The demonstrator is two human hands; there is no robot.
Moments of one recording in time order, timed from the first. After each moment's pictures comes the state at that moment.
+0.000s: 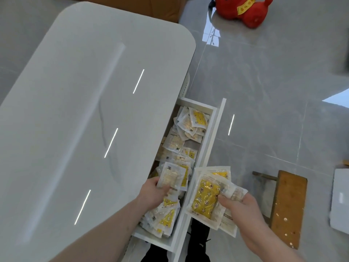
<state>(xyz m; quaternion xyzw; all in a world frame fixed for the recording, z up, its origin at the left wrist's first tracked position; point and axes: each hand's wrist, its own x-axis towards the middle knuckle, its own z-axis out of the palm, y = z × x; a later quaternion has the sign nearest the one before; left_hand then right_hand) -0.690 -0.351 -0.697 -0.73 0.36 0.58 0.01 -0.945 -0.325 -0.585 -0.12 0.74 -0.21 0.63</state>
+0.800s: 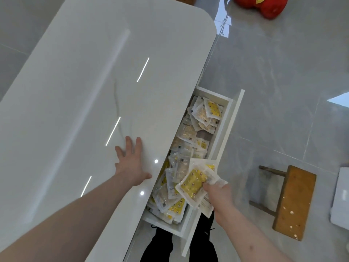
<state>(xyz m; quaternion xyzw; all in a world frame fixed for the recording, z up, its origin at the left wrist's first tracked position) -0.589 -0.378 -0.687 -0.74 0.55 0.32 0.20 -0.853 -0.322 -0.645 -0.04 0.78 -0.20 0.59</state>
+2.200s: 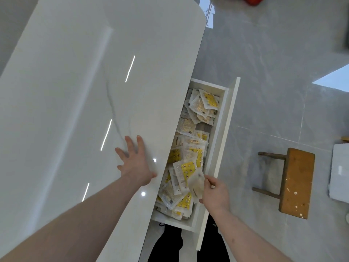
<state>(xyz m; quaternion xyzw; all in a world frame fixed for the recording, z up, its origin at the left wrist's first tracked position) -0.593 -0.380 -0.691 -0.74 0.56 0.32 0.22 -0.815 -0.277 -0.702 -0.22 0.83 -0.15 0.48</state>
